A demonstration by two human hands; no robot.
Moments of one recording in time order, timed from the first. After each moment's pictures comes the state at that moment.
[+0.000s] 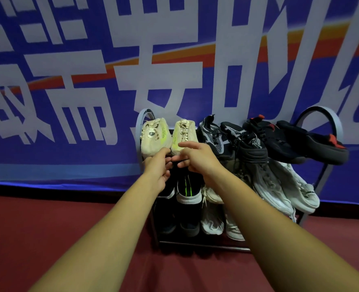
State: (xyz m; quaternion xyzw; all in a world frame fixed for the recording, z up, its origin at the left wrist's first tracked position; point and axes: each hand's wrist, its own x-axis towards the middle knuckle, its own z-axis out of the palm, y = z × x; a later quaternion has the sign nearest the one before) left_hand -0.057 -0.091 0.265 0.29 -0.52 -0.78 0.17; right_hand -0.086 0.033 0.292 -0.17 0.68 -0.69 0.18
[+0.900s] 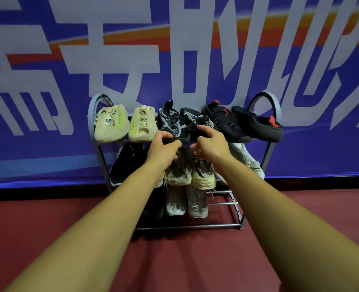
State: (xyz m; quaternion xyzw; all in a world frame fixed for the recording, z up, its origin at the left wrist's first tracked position) left_hand -0.070 0.024 0.264 0.16 -0.73 -0.65 0.15; right_hand -0.119 0.158 0.267 -0.05 0.77 -0.64 0.00
